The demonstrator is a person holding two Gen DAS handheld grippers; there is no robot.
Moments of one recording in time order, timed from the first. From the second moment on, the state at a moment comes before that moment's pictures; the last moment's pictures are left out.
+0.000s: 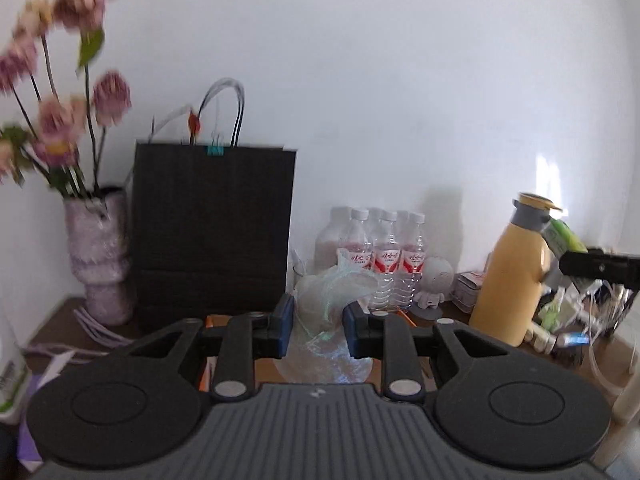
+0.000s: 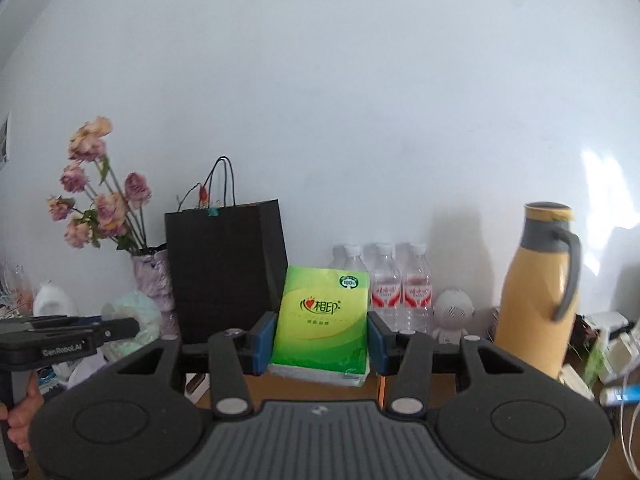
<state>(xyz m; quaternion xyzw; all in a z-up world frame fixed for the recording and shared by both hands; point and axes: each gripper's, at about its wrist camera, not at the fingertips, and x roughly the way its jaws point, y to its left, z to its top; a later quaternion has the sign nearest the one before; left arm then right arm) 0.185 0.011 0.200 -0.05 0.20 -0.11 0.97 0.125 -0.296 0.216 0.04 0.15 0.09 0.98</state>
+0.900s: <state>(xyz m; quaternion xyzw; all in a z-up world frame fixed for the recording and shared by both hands) 0.433 0.011 0.057 0.05 0.50 -0.05 0.86 0.472 -0.225 0.011 -0.02 0.58 0.05 0.81</state>
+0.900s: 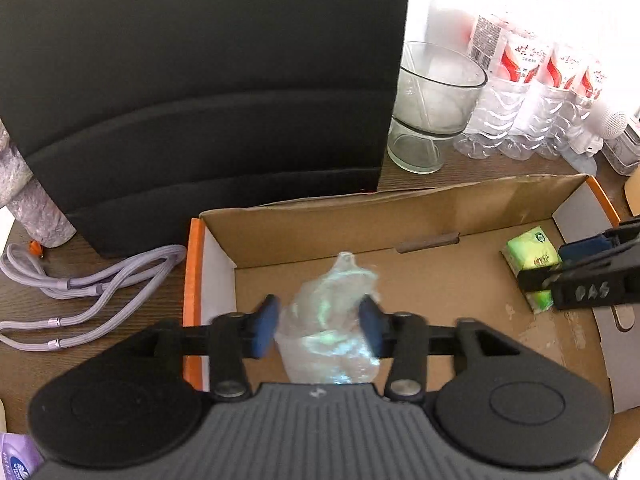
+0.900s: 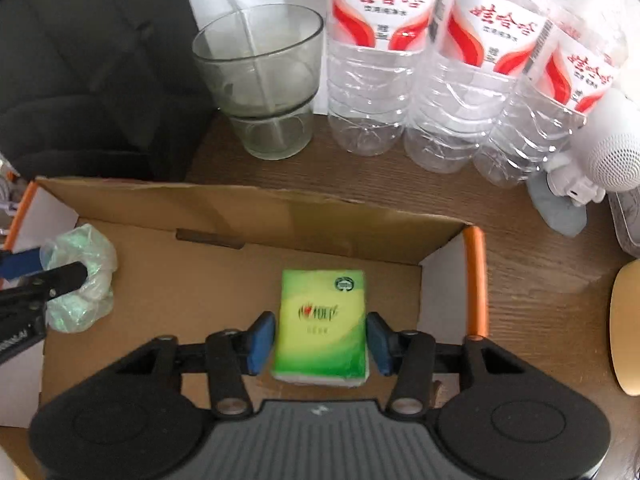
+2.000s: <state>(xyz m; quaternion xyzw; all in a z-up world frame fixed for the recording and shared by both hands) 0.147 -0.009 0.170 0.03 0.10 0.02 0.99 0.202 -0.228 0.133 0.00 0.18 0.03 0.98</state>
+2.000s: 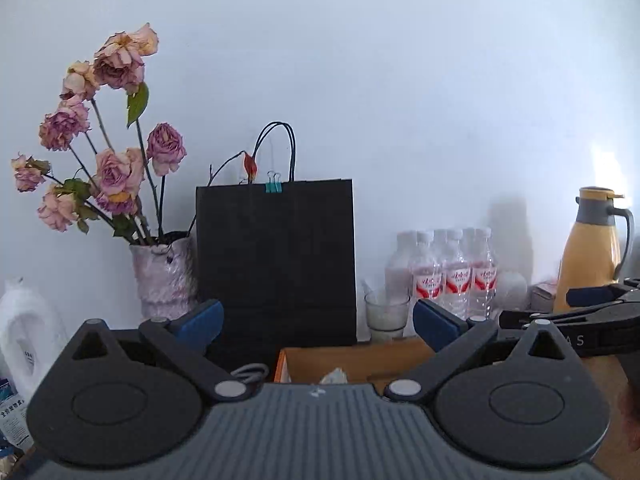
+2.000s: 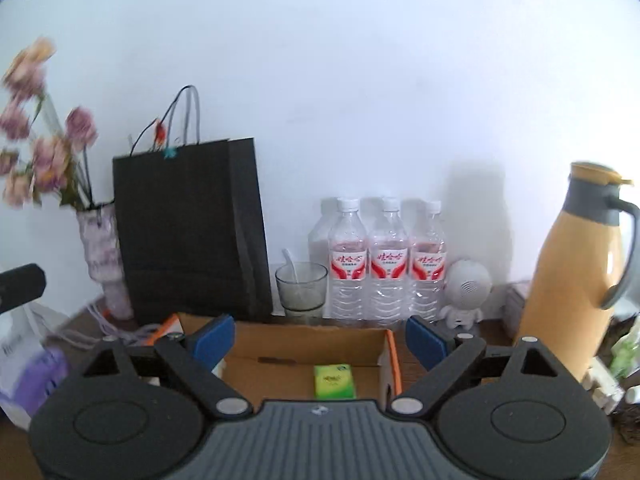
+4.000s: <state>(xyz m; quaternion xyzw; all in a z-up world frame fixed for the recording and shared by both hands) 0.060 0.039 0.023 -0.03 0.30 -0.09 0.95 0.064 -0.169 0.013 0.01 0.29 0.18 0.94</state>
